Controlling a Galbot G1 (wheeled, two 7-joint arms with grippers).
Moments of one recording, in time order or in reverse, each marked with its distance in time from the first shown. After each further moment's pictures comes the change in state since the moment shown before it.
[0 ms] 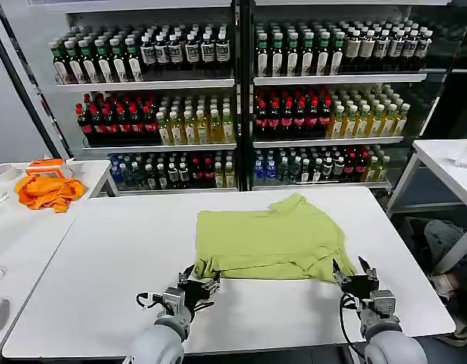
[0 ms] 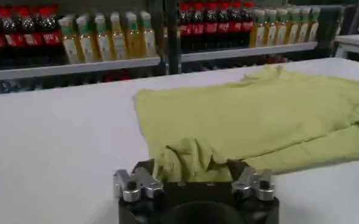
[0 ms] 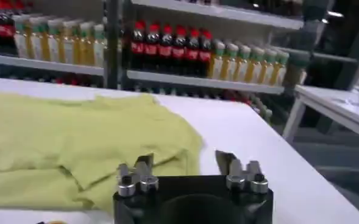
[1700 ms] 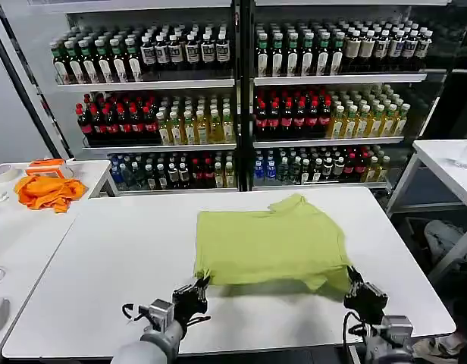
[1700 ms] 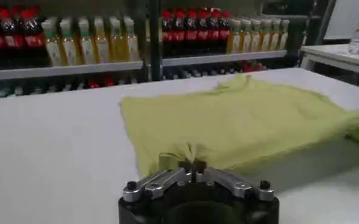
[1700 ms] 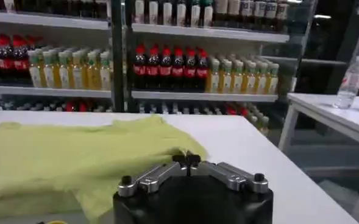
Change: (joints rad) left arm 0.067 0.036 -0.029 -0.141 -0.018 0.050 0.056; right arm -0.068 0.004 0.003 0.180 -0.036 0.039 0.017
